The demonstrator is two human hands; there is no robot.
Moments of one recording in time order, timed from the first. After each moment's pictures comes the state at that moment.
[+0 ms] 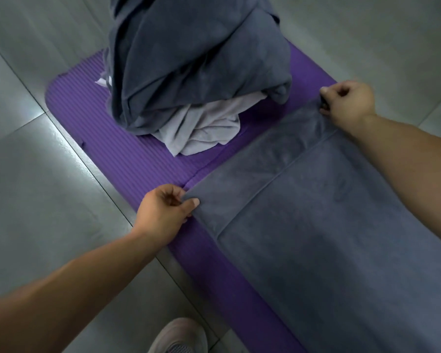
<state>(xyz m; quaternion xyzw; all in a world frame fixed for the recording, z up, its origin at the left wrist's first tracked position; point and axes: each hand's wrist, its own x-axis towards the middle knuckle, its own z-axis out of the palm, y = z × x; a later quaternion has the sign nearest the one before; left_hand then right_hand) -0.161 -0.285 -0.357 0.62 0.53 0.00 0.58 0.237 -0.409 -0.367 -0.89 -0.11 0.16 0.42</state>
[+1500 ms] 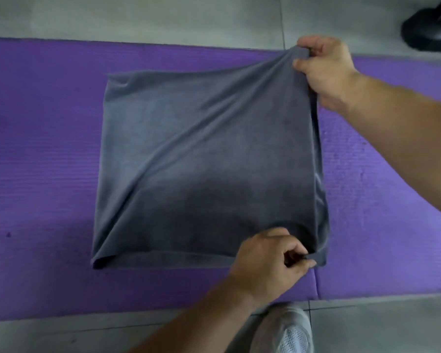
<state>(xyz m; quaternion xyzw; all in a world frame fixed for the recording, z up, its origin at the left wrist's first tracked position) -0.164 -0.940 -0.341 0.82 -0.16 -0.23 0.49 0.117 -1.126 -0.318 -0.83 0.22 0.00 0.51</state>
